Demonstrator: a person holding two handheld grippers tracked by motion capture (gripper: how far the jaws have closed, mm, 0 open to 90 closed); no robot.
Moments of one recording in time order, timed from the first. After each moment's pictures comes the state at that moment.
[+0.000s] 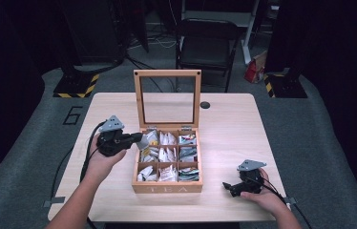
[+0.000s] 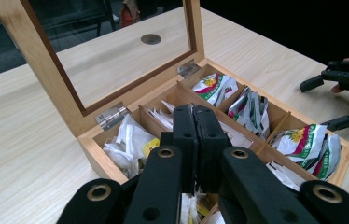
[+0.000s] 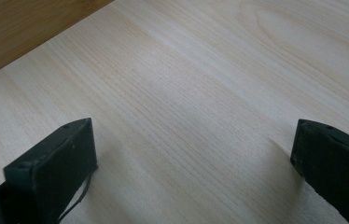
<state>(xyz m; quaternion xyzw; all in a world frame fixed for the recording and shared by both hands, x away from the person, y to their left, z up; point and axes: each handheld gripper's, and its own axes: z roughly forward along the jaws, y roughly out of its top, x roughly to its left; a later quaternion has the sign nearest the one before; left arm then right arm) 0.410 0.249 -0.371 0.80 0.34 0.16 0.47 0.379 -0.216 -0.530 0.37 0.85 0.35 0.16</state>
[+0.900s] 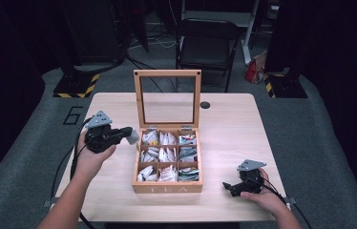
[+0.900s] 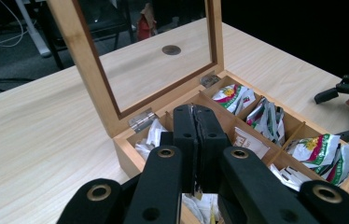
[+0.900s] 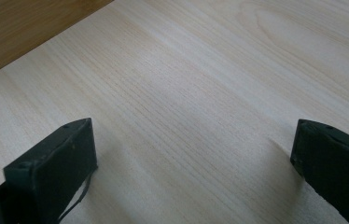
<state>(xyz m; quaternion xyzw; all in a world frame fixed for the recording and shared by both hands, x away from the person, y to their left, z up) 0.407 0.277 -0.354 0.78 0.36 0.19 0.48 0.379 -0.216 -0.530 0.37 0.85 0.35 0.15</state>
